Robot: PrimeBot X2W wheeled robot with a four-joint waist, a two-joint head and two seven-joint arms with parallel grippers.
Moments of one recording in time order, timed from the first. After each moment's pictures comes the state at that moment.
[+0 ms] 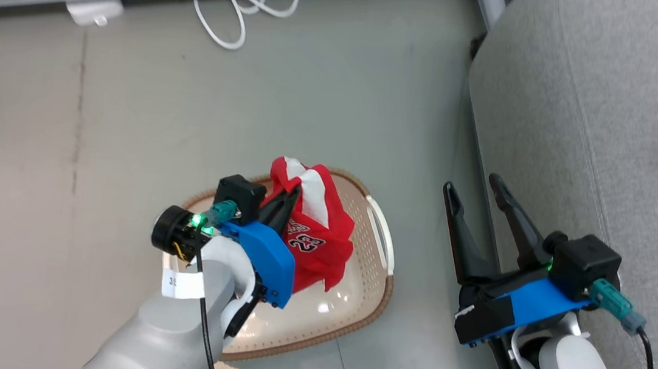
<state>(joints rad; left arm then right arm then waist) -0.74 0.05 -0.89 1.04 -0.73 -0.12 -0.26 -0.30 -0.05 0.18 0.17 0.22 0.13 -0.13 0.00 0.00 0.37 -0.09</state>
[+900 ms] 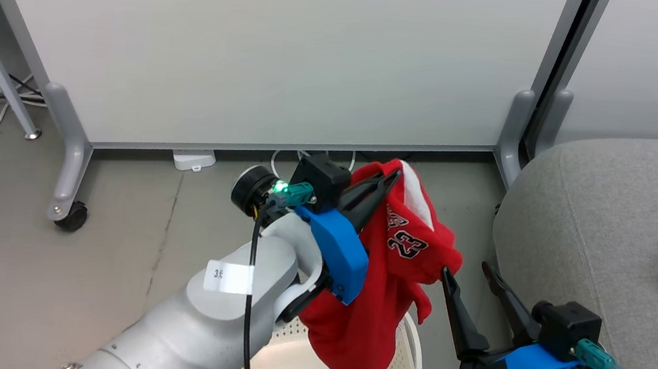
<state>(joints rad) -0.83 0.05 -1.08 0.78 -0.82 -0.13 -0.23 -0.11 -0.05 0.17 0.18 0.25 0.13 -0.06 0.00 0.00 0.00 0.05</state>
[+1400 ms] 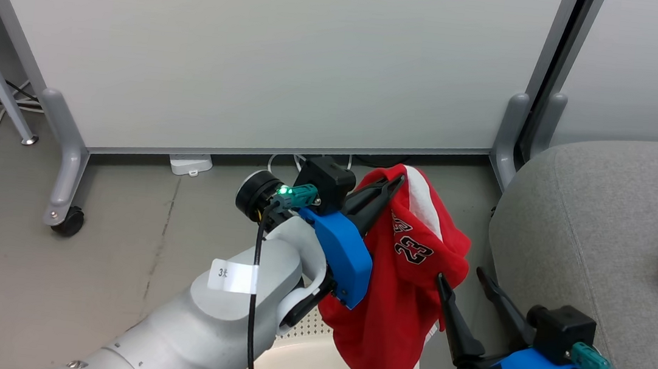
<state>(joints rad) -0.85 0.05 -1.14 0.77 -0.90 -0.11 -0.23 -0.09 -0.05 0.17 0.17 0.25 0.13 -0.04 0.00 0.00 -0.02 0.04</state>
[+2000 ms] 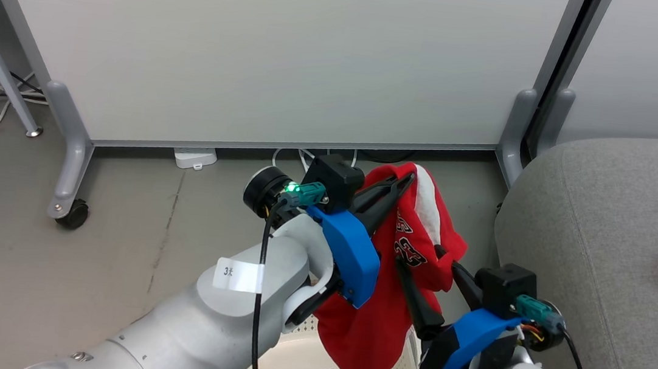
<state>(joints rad) -0.88 0.05 -1.20 0.77 -0.95 -0.10 -0.25 -0.27 -0.05 0.29 0.37 0.25 0.13 -0.03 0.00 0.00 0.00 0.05</state>
